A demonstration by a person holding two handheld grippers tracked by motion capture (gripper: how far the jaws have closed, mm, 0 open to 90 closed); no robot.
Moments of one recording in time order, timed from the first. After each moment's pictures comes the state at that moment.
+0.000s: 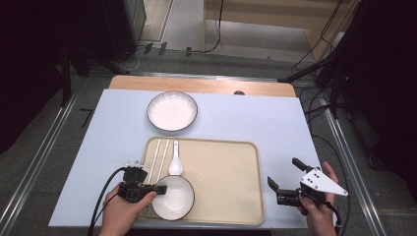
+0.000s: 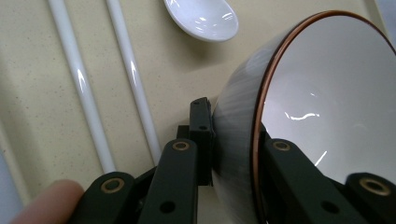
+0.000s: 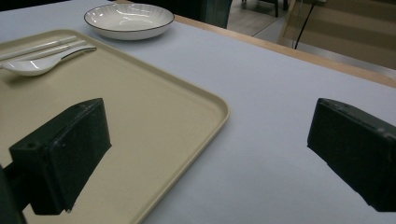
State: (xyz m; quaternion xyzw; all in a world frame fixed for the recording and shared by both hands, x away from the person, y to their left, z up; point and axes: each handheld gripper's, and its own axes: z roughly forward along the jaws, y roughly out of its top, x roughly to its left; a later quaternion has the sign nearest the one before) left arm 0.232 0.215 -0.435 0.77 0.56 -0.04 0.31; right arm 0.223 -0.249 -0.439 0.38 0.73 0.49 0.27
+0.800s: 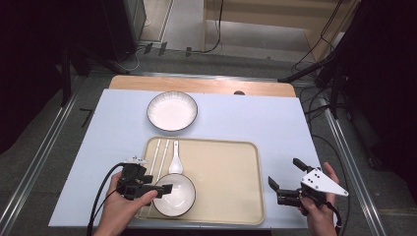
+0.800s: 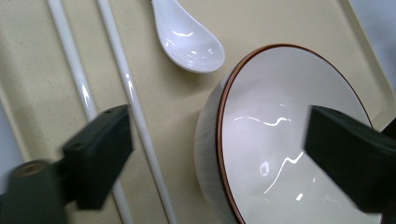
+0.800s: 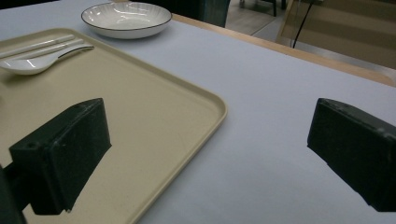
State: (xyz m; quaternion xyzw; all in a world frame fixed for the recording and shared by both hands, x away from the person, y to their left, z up) left arm 0.236 0.216 -0.419 0.77 0.55 -0.02 0.33; right arm 0.223 -0.251 -0.439 0.39 0.73 0.49 0.28
